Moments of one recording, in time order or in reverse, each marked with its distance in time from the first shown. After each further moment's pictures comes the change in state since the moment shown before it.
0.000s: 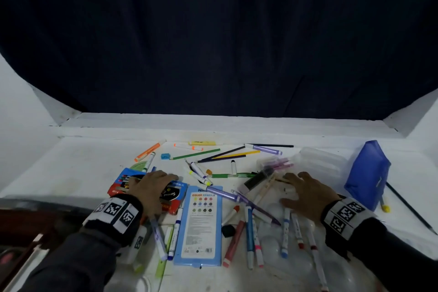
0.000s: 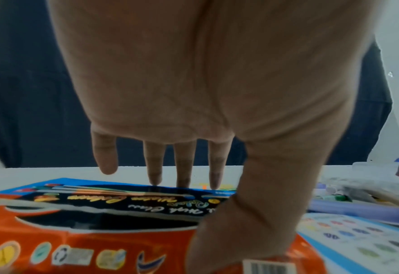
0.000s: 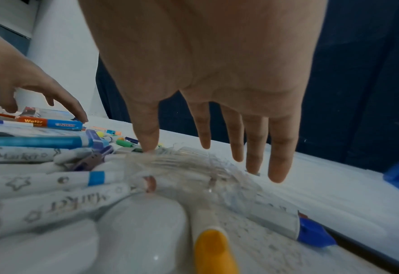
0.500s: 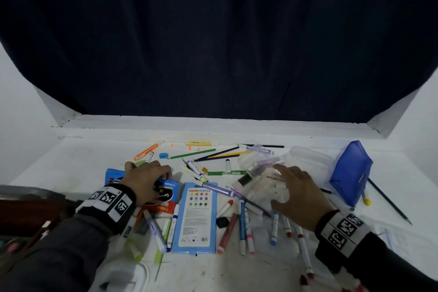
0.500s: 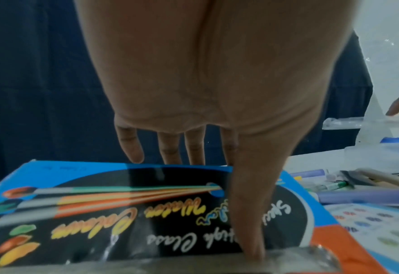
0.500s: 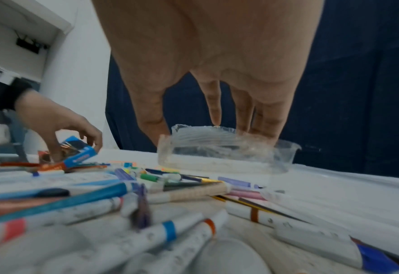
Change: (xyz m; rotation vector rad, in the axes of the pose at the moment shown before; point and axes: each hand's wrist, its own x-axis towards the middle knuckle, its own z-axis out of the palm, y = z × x) left_hand -0.035 0.002 -0.020 0.024 0.287 0.055; right_hand -0.064 -0.025 -0.016 0.200 0.269 -0.118
